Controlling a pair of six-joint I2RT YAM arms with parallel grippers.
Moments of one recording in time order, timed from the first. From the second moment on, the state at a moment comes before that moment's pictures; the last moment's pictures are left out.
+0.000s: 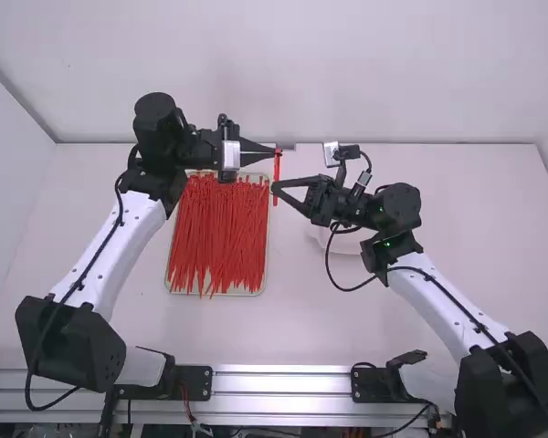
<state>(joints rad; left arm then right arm) -0.16 1.49 1.34 0.15 1.35 0.67 0.38 1.31 0.79 0.88 -1.00 1.09</state>
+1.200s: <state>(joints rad) -0.16 1.49 1.34 0.06 1.42 0.75 0.39 1.31 0.79 0.98 -0.98 1.12</state>
